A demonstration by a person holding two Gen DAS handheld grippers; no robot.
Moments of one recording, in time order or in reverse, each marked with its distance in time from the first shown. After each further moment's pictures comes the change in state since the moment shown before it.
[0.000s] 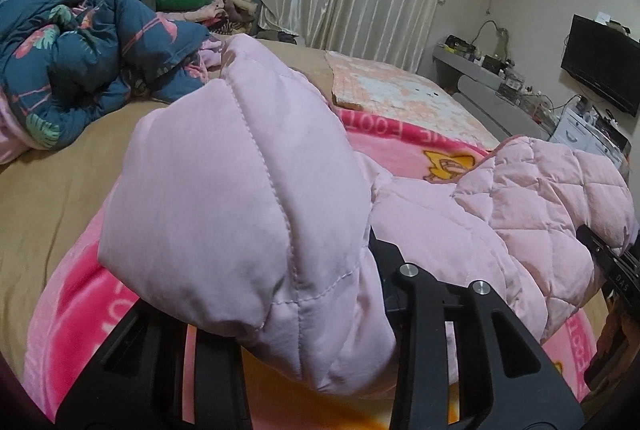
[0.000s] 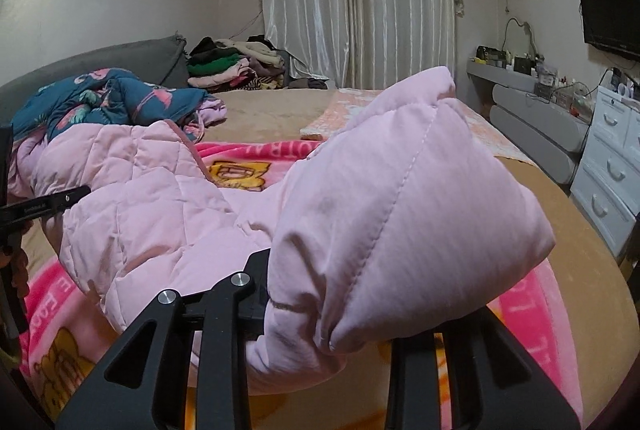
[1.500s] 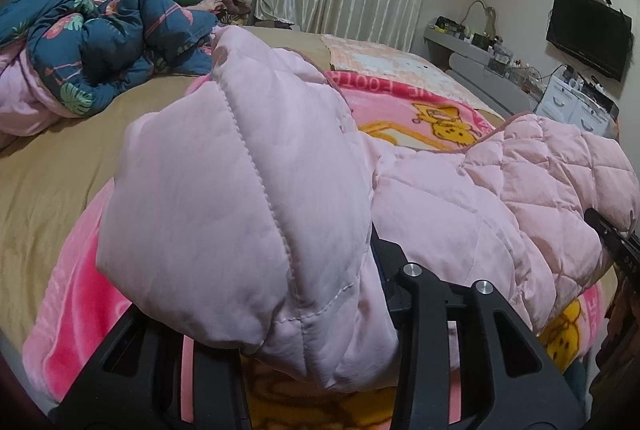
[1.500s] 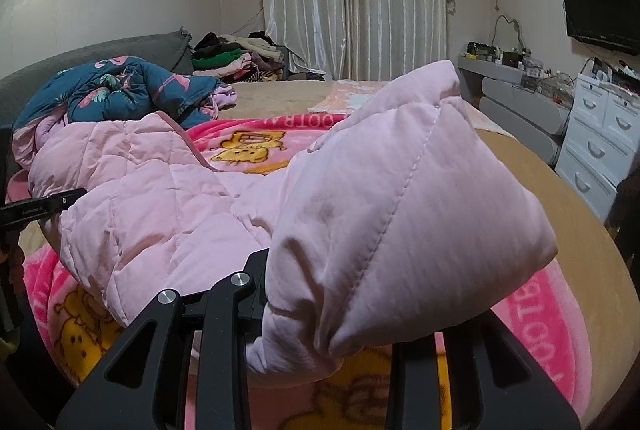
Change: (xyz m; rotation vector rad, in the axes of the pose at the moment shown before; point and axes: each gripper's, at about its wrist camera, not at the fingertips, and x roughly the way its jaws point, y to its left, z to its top) left arm -0.080 0.036 -0.086 0.067 0.039 0.000; right arm -0.100 0.029 -0.083 0.014 0.014 -0.024
